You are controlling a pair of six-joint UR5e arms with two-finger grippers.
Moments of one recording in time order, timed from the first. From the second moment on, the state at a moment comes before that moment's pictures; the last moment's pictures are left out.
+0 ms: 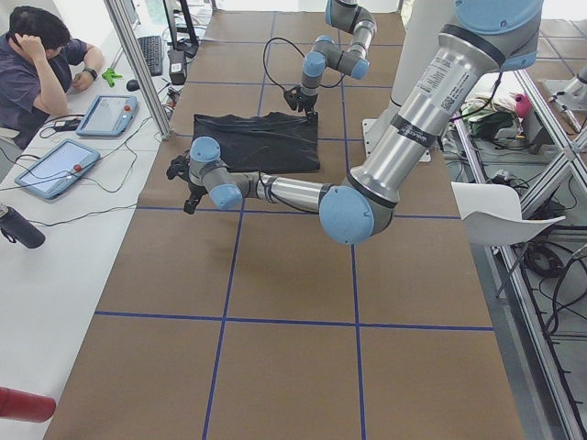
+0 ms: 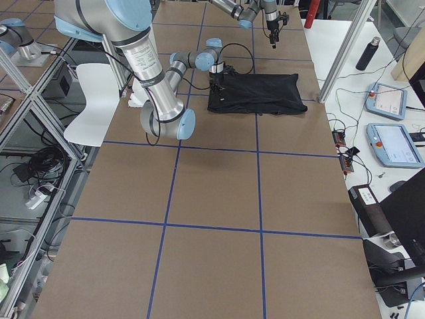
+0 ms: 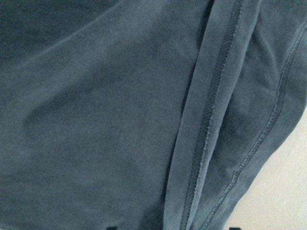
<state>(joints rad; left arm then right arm) -1.05 -2.15 -1.09 -2.36 -2.08 -0.60 0.38 -0.82 1.63 -1.84 1.66 0.71</state>
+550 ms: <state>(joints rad) -1.05 -2.15 -1.09 -2.36 -2.08 -0.60 0.36 -0.82 1.63 -1.84 1.67 0.71</state>
